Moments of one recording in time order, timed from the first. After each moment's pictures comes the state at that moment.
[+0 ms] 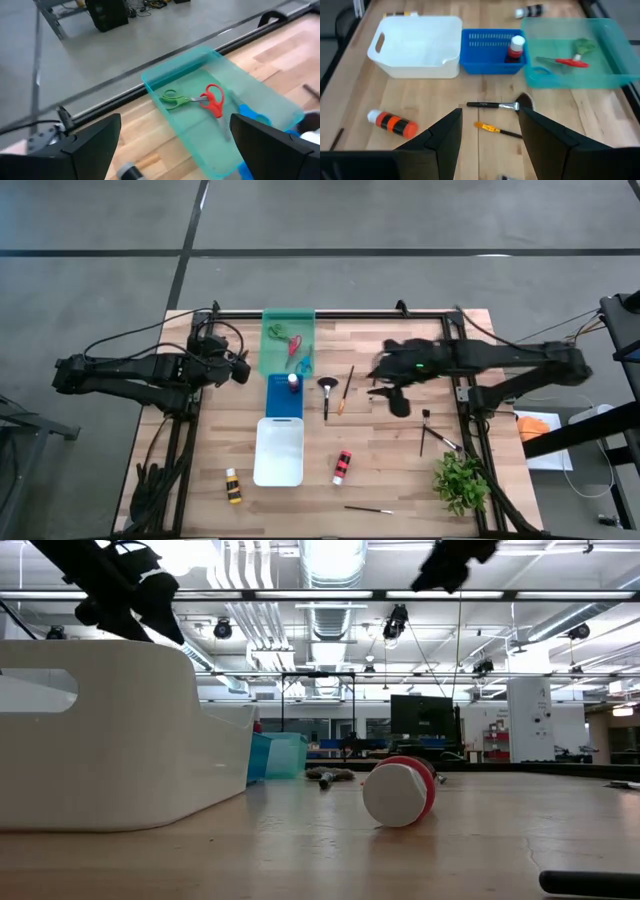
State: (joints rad) left arm 0.00 0.80 0.71 -0.79 -0.91 -0.64; right arm 0.00 1.16 1.08 -0.60 -0.01 0.02
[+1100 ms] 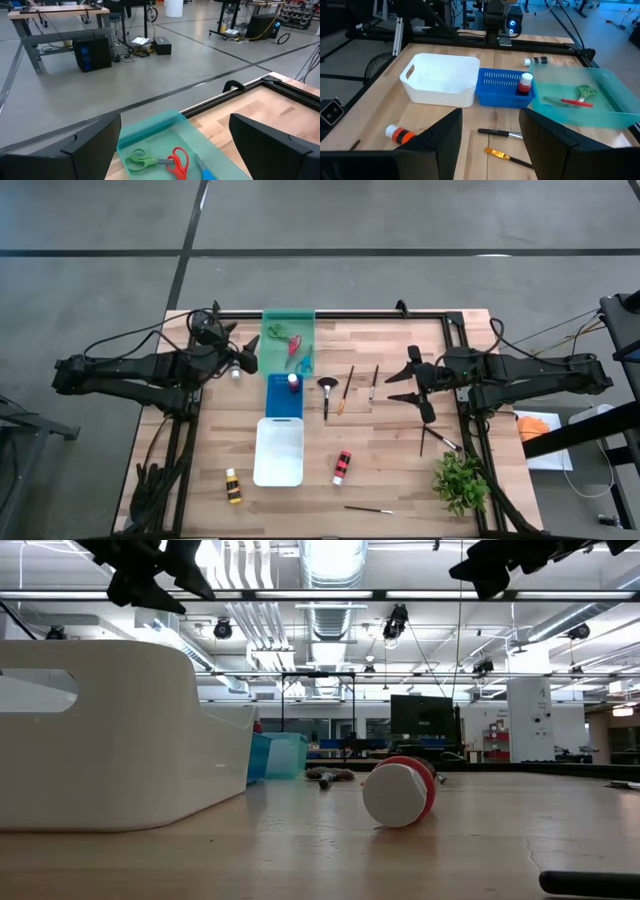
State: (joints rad) left arm 0.01 0.80 0.71 -0.31 -0.94 -0.36; right arm 0.01 0.77 0.67 -0.25 -0.08 -0.03
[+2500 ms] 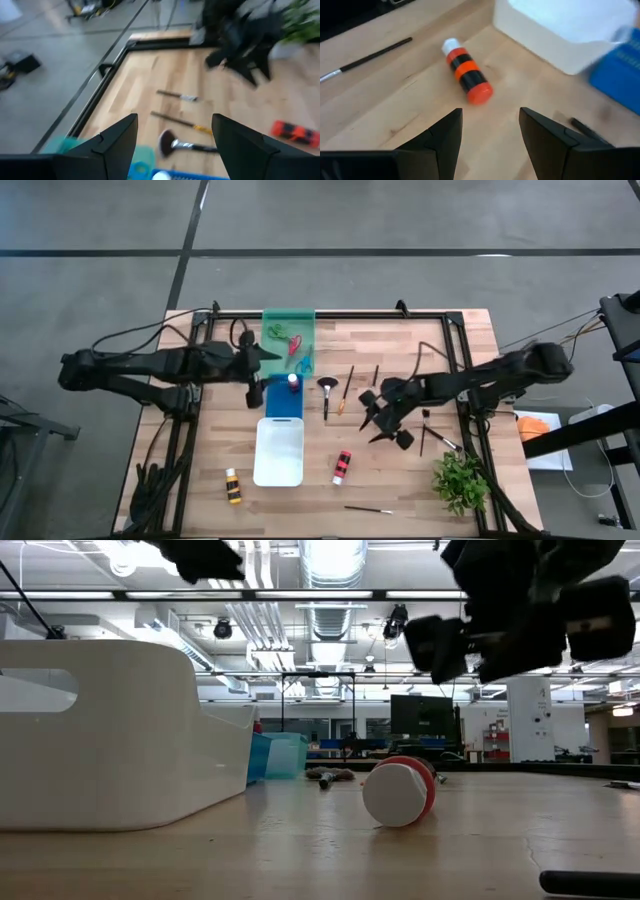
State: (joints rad) left arm 0.00 0.97 0.87 -0.32 -0.23 0.09; right arm 0.08 1.38 0.63 0.04 -0.43 -0.47
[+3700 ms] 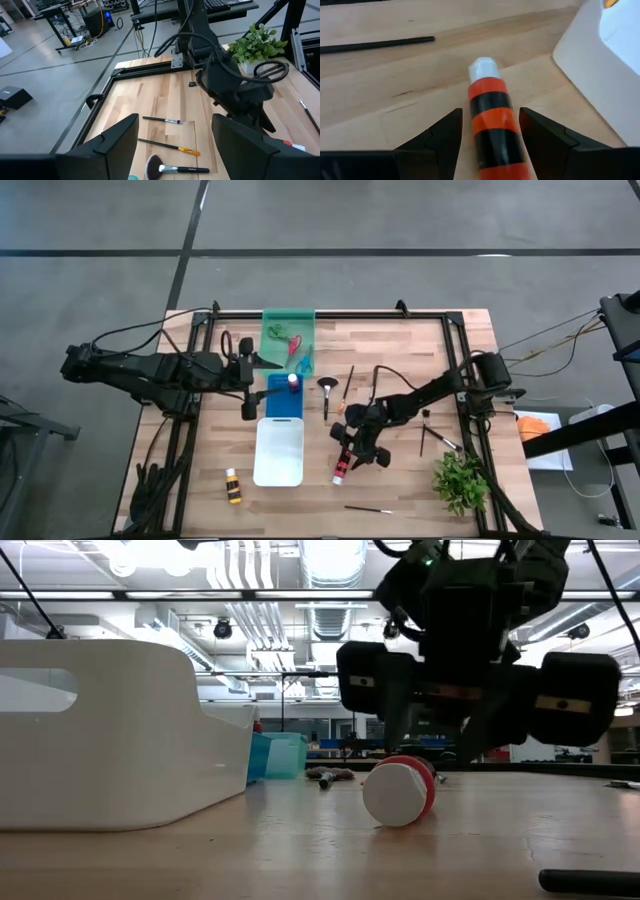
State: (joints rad) left arm -0.16 0.97 0.92 -0.29 -0.30 0.14; right arm 0.17 1.88 0.86 0.26 -0.60 -0.73
